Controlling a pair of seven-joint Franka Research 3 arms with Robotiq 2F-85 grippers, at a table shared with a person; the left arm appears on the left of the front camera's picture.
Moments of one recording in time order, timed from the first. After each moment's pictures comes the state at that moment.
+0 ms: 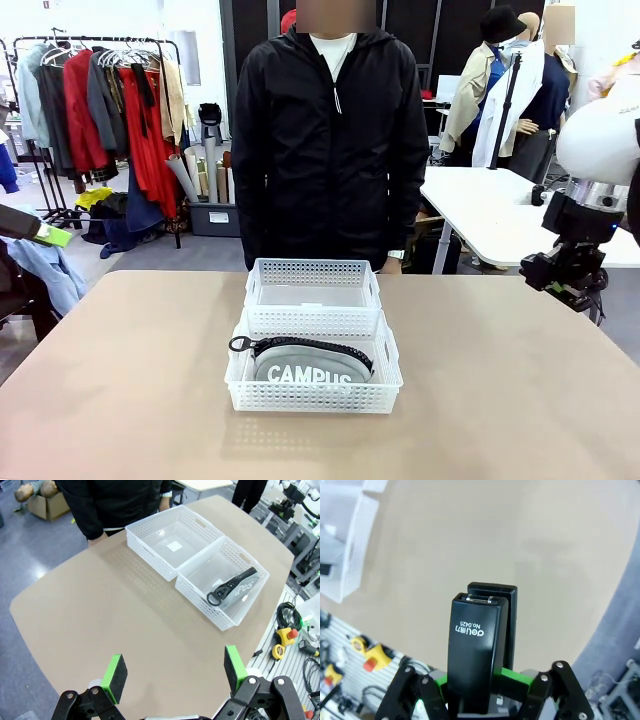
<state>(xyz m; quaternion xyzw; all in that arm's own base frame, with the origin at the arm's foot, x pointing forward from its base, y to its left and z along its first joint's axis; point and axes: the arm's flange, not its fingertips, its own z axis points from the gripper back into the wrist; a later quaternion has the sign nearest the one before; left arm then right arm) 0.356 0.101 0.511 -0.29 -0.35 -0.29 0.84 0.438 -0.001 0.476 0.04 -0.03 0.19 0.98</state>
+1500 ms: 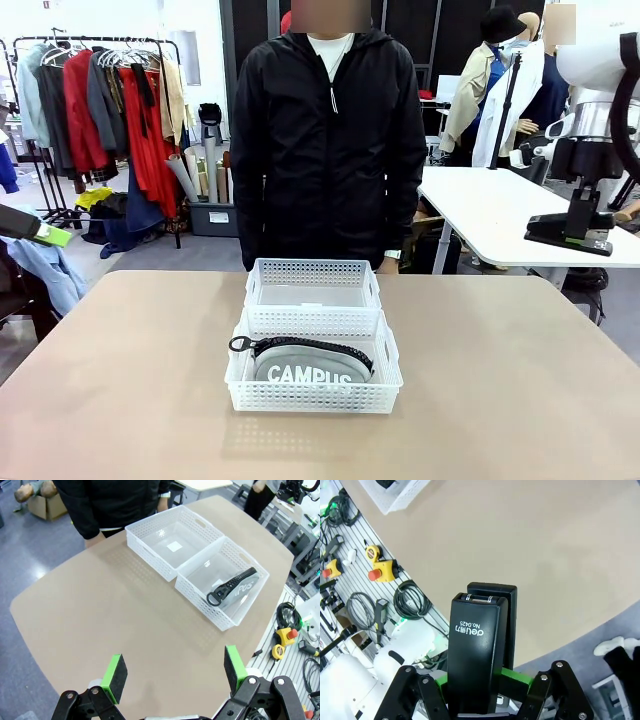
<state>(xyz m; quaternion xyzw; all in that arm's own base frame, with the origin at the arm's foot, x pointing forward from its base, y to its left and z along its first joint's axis) 0.355 0.101 0.511 -0.29 -0.35 -0.29 0.84 0.492 -0.017 0.549 0.09 0.08 0.42 0.90</state>
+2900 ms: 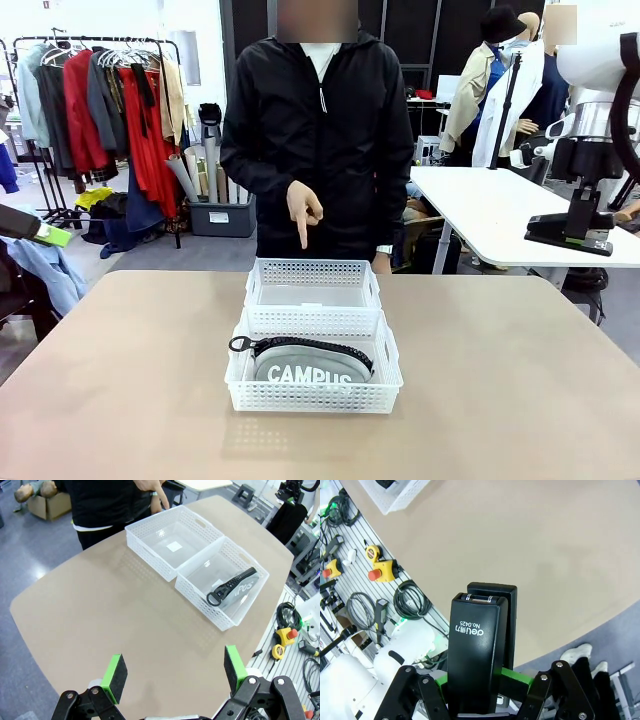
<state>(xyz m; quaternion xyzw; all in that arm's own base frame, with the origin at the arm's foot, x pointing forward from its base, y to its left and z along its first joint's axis) 0.355 0.101 0.511 -0.29 -0.35 -0.29 0.84 0.492 -0.017 0.549 0.09 0.08 0.42 0.90</state>
